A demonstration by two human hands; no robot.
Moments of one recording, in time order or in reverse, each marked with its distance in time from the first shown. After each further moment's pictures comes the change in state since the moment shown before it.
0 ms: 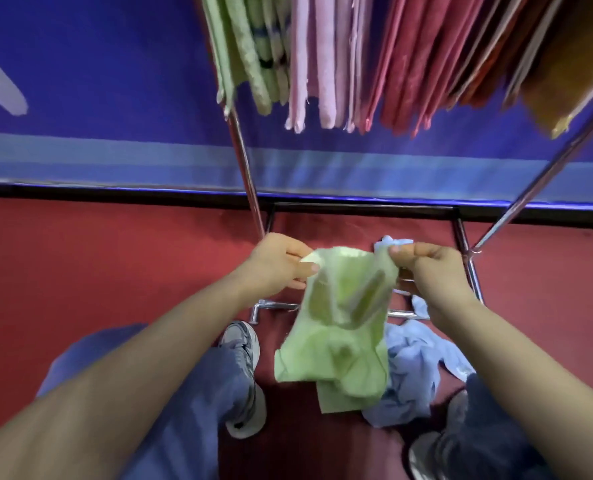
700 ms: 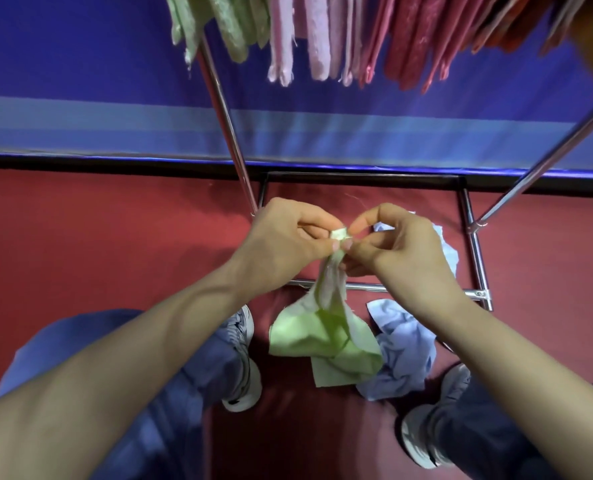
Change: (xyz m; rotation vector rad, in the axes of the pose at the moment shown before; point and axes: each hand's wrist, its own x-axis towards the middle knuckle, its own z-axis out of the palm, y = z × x) left_hand -0.009 0.029 0.021 0.022 0.071 0.240; right_hand -0.027 -0.021 0.025 -0.202 -0.247 -0.185
